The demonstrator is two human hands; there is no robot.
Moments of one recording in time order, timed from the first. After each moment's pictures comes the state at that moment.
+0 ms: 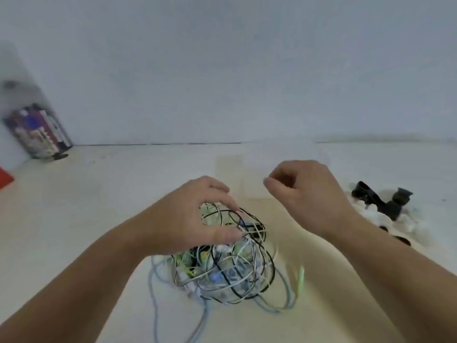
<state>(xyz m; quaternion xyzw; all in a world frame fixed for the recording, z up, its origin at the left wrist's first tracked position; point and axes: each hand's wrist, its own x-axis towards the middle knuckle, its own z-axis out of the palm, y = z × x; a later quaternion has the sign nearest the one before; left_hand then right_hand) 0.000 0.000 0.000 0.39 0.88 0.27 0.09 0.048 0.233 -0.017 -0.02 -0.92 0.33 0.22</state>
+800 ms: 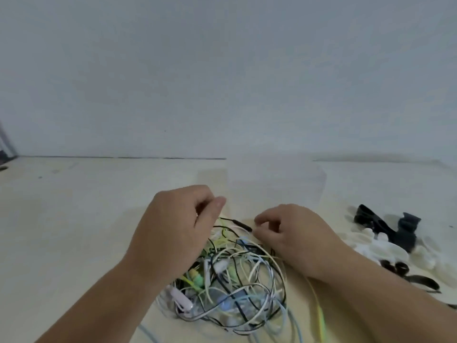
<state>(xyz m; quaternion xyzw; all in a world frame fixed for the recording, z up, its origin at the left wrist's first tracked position) -0.032 0.044 -0.037 0.30 0.86 0.39 -0.14 0.015 0.243 -0.058 -0.06 -0.97 0.22 0.08</state>
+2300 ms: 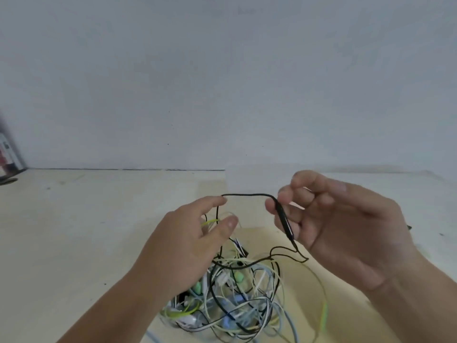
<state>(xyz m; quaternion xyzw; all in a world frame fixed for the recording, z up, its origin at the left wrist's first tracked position) -0.017 0.045 -0.035 0.25 0.88 0.39 -0.03 0.052 0.263 -0.020 0.19 -0.39 0.90 -0.04</state>
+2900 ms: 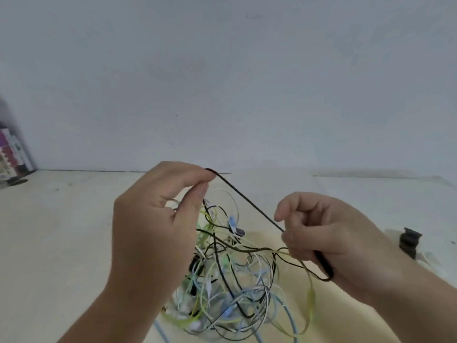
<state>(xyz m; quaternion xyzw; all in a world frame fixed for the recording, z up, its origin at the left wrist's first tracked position) -0.005 0.037 -0.008 0.29 0.75 0.45 -0.39 0.054 0.247 -0.021 0.07 -0.70 0.71 0.05</state>
